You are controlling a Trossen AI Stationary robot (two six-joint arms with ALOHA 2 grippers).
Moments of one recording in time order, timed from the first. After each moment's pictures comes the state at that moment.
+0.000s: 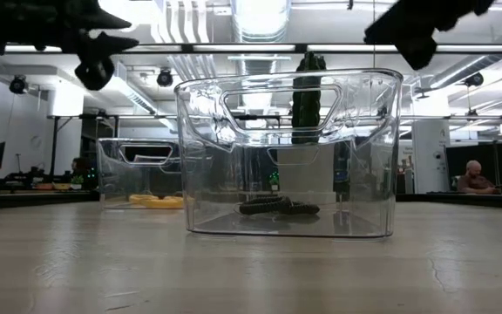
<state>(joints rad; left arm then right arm) 0.29 0.40 0.40 -0.05 0.32 -0.48 0.29 0.91 0.65 -0.17 0.39 0.47</state>
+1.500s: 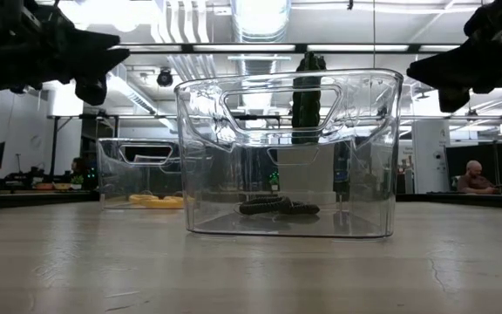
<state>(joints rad) 0.29 0.32 0.01 0.50 0.27 -0.26 0.29 0.20 0.01 0.23 0.45 0.15</state>
